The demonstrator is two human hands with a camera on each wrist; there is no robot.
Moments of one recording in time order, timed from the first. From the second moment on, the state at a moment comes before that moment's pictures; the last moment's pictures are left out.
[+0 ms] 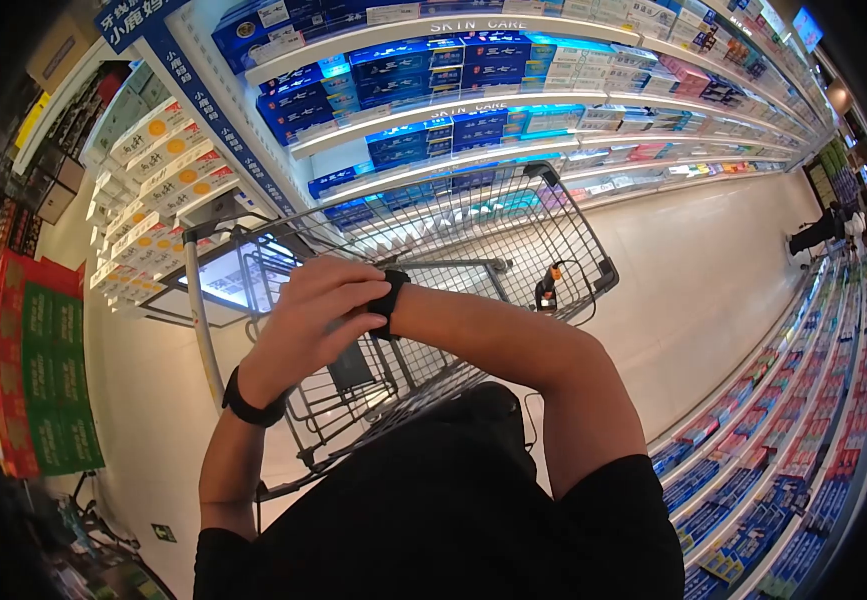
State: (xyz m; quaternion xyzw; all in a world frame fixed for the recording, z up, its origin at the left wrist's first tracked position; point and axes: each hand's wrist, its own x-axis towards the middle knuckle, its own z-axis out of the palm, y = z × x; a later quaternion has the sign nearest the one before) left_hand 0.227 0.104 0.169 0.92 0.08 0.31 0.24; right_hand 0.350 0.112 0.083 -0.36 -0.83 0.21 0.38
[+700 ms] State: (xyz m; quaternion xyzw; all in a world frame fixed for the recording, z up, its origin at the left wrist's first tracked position) left_hand 0.255 0.126 0.136 0.88 0.12 0.24 0.38; right_hand 0.341 0.085 0.026 -0.48 -0.76 0.33 0.29
